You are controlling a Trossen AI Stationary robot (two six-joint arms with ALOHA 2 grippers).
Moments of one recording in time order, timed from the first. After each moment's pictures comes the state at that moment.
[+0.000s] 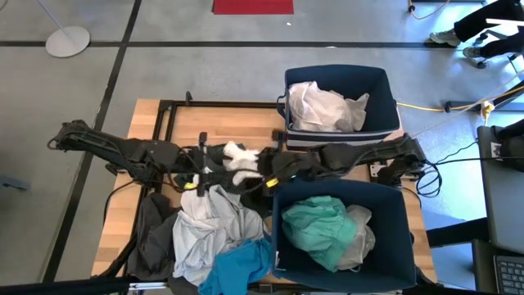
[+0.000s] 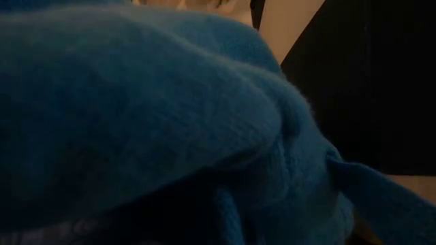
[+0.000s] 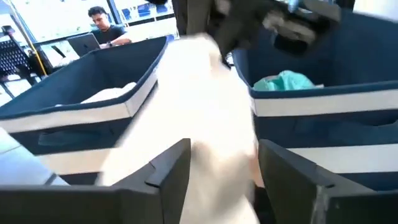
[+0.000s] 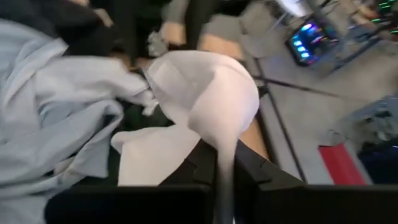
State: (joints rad) left arm -0.26 0.91 0.81 -0.11 -0.37 0.10; right arm 0.22 1.77 1.87 -0.70 0.55 -0.14
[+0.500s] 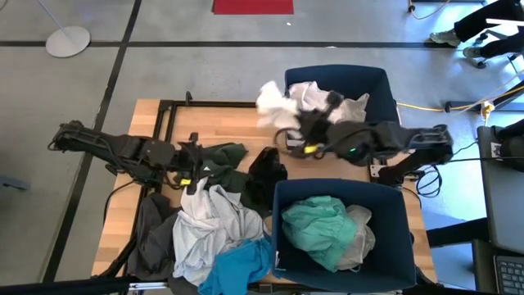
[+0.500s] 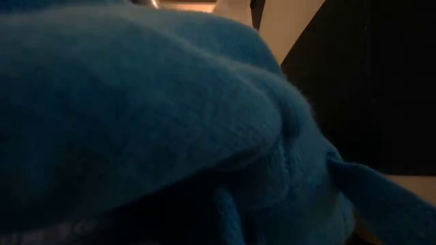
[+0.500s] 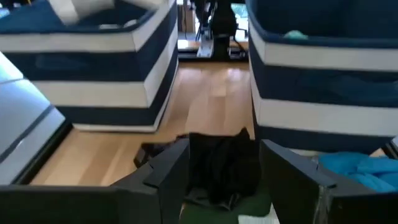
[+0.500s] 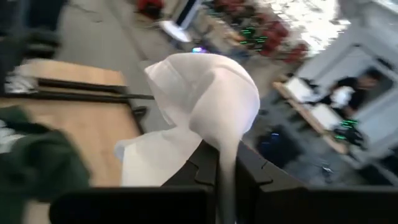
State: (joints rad) left arm -0.26 0.82 0.81 -0.39 -0.37 -0.10; right arm 0.22 1.51 1.87 -0.71 0.96 -0.28
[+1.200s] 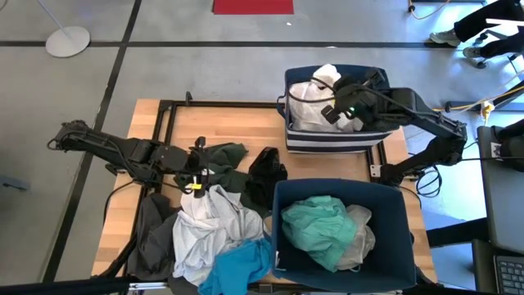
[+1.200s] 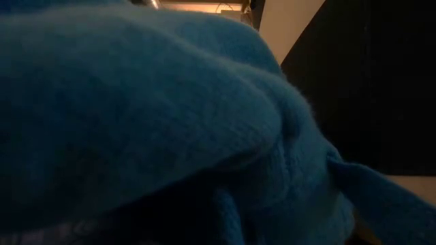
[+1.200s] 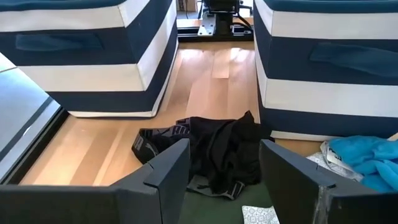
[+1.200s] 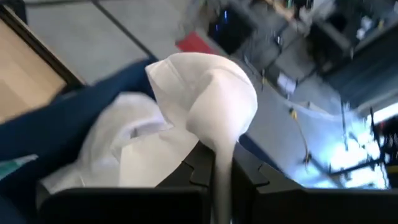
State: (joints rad) left arm -0.25 0.92 0.81 -0.38 -0.38 -0.10; right arm -0.15 1.39 1.84 -1.30 0.90 0.20
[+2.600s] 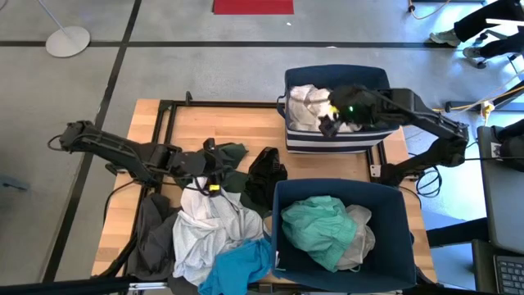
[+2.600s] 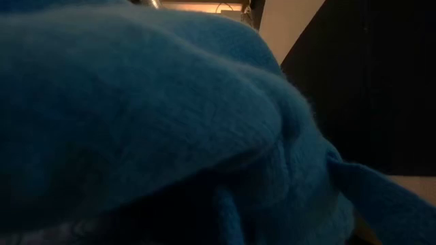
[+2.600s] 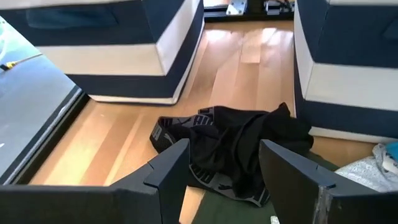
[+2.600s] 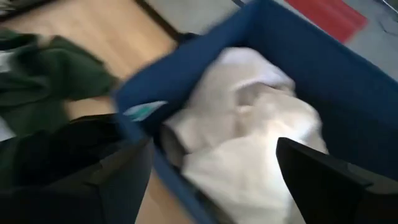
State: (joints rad) left arm -0.22 1.09 0.81 -0.29 -0.47 -0.11; right arm -0.17 1.36 1.77 -1.31 0.42 0.37
